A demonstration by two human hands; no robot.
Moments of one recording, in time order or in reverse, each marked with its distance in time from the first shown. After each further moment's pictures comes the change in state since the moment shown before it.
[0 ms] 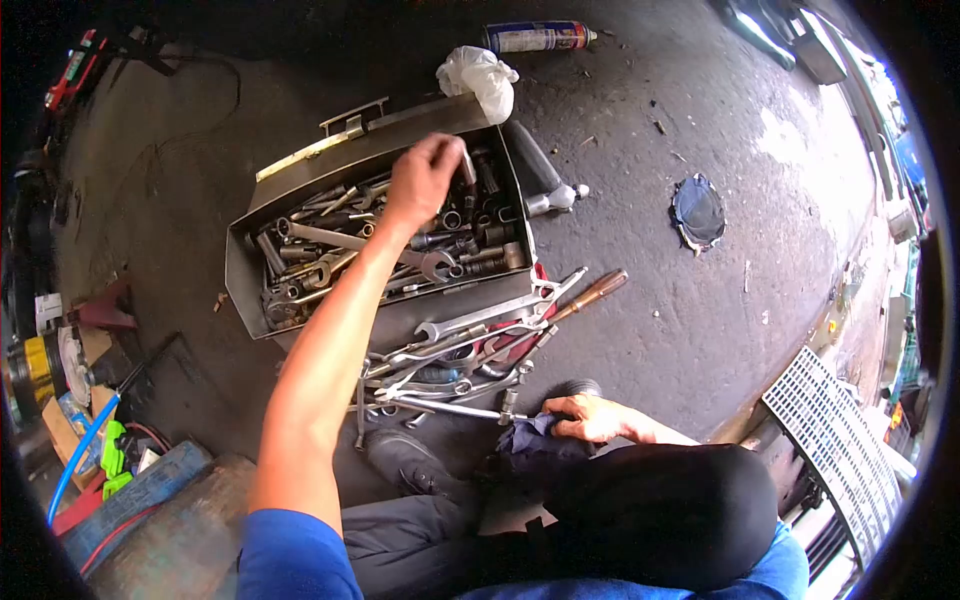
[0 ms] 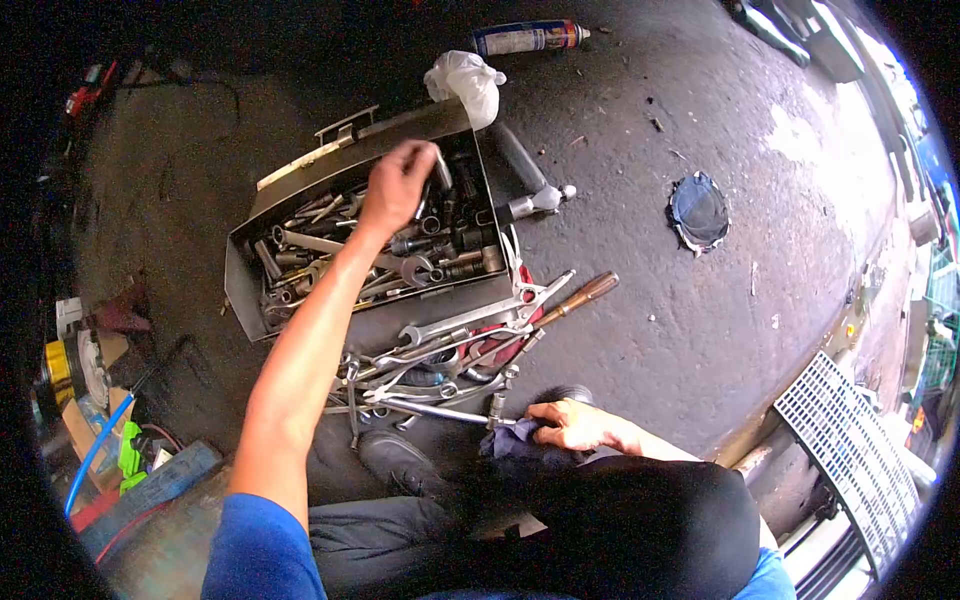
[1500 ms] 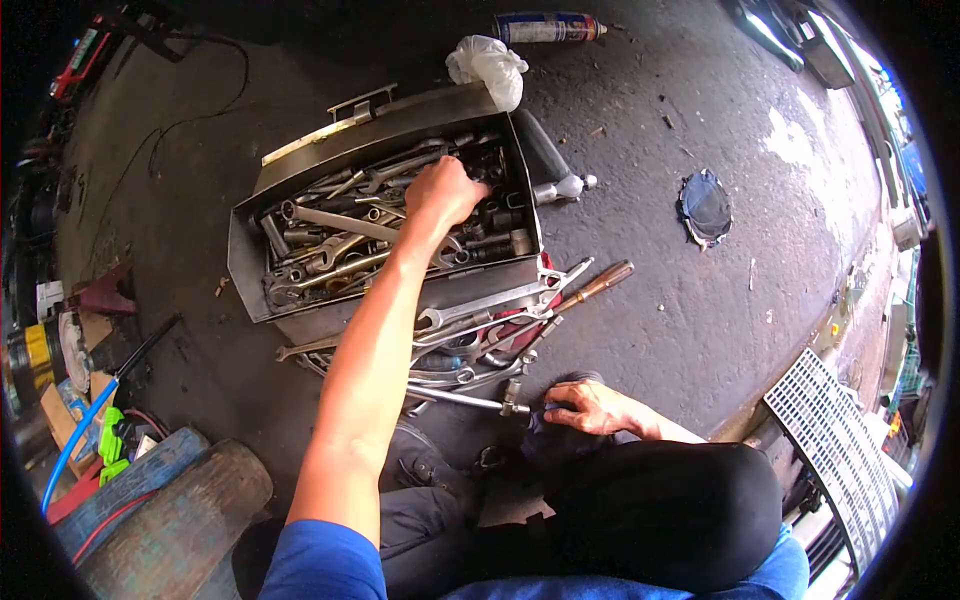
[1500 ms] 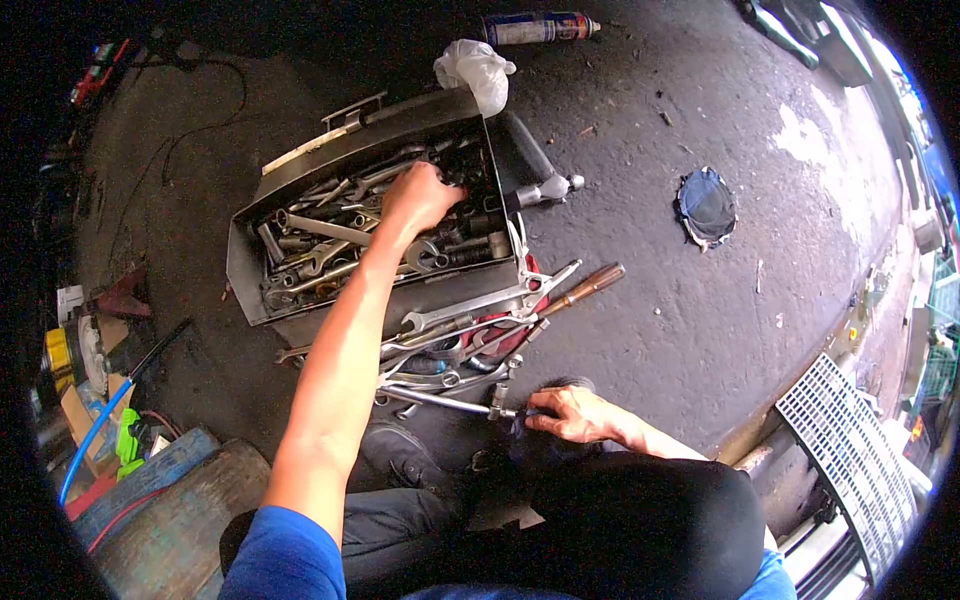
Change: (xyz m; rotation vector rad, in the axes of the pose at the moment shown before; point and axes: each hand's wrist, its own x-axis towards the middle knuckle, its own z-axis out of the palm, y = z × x) left_hand -0.016 0.034 0.012 0.461 -0.318 -0.472; right_hand 0.012 0.023 0.008 -0.182 0.168 -0.200
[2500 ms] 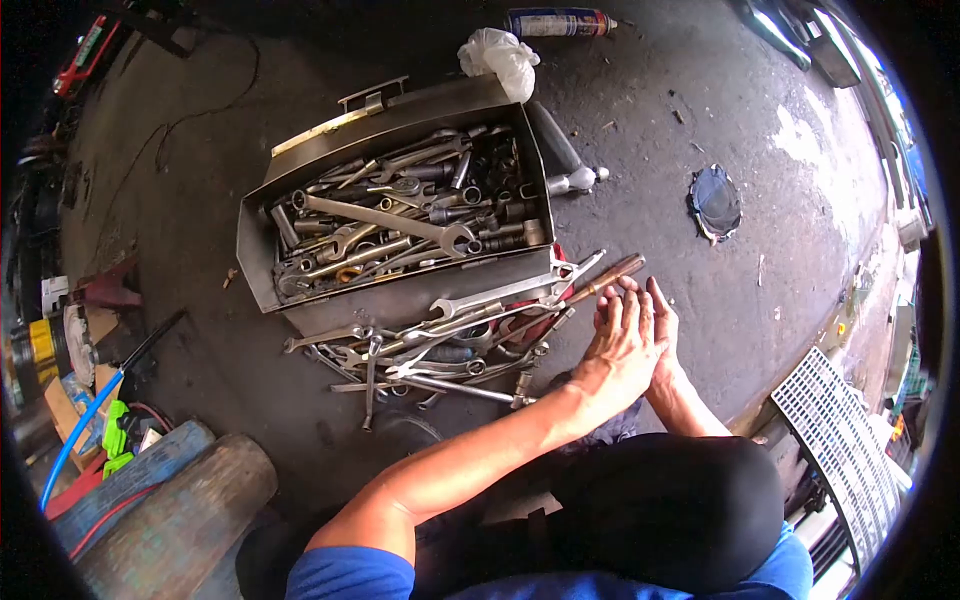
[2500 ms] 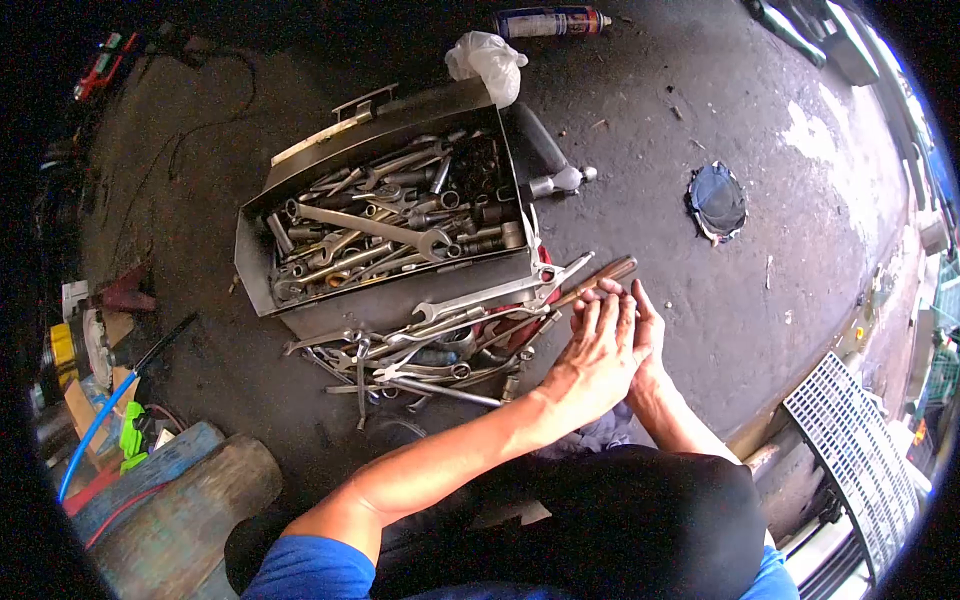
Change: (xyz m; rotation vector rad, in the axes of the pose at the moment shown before) left_hand -0.203 0.126 0.142 0.104 0.006 0.676; right_hand 0.012 0.014 -0.048 1.626 0.809 -0.126
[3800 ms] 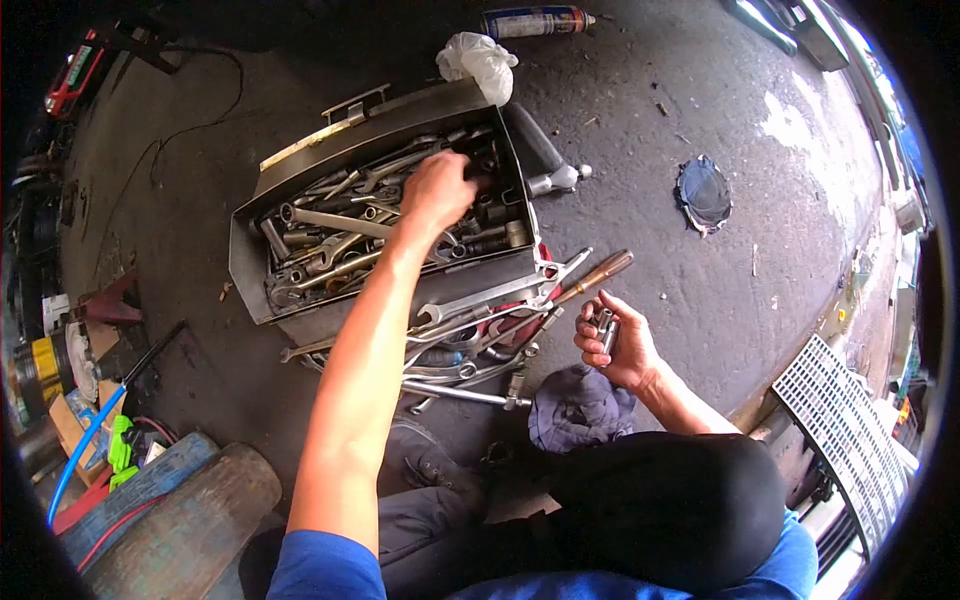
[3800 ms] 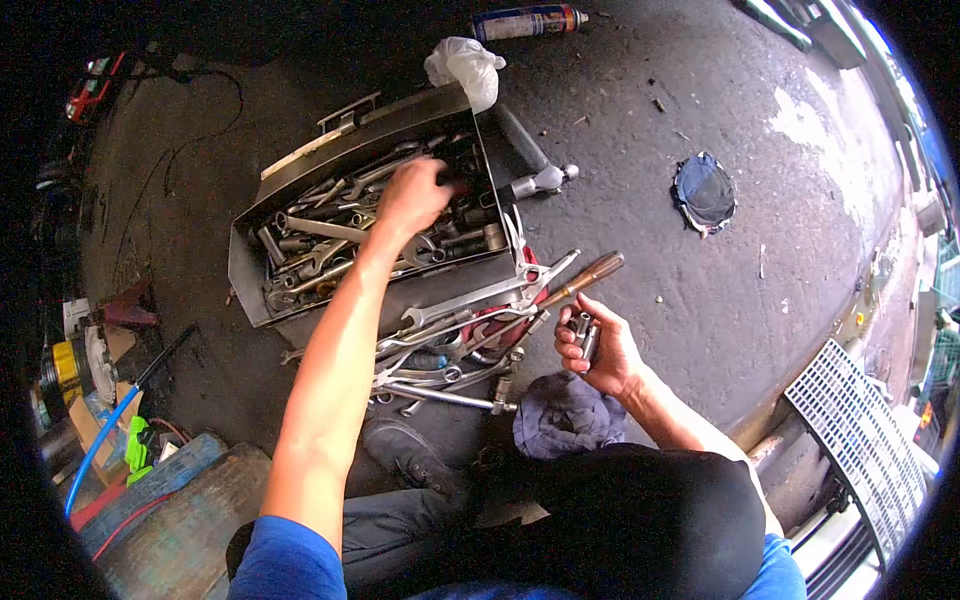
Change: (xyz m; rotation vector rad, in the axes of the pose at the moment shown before) left_hand 0.066 -0.245 -0.109 0.009 0.113 -0.403; right_hand -0.012 -0.004 0.020 0.048 -0.135 0.375
